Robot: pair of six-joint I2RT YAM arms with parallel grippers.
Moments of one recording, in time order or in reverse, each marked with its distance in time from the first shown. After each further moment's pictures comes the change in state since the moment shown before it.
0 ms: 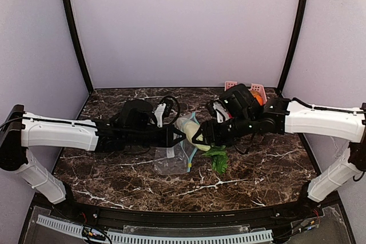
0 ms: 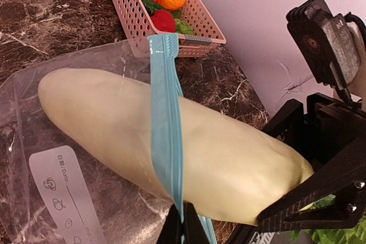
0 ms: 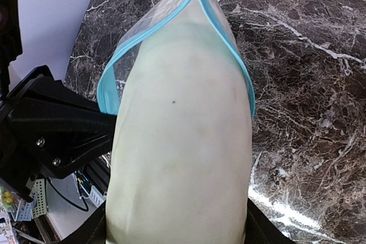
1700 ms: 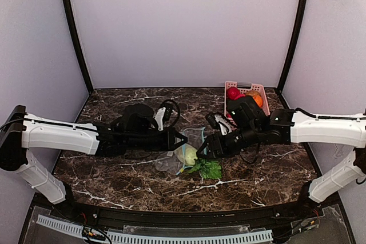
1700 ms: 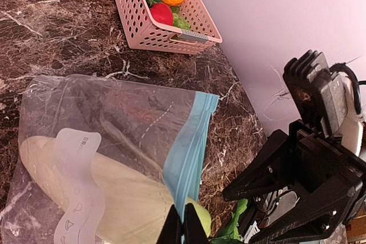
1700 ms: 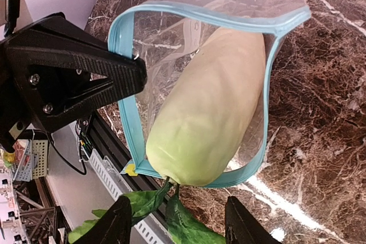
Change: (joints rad) left arm -0.032 0.001 -0.032 0.051 -0.016 -0.111; right arm -0.005 -0.074 -0.152 0.081 -0.139 -0.087
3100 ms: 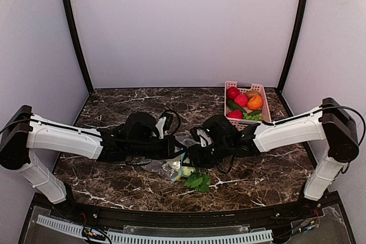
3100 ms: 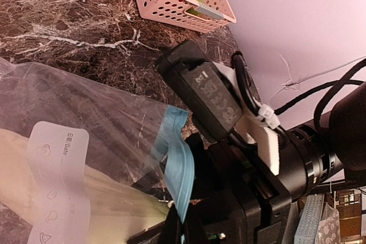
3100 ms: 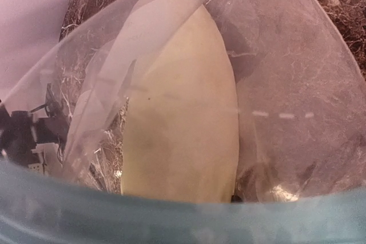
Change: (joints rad) left arm -0.009 0.033 -0.058 0.040 0.041 -0.073; right arm 0.037 0.333 -0.033 0.347 0.006 0.131
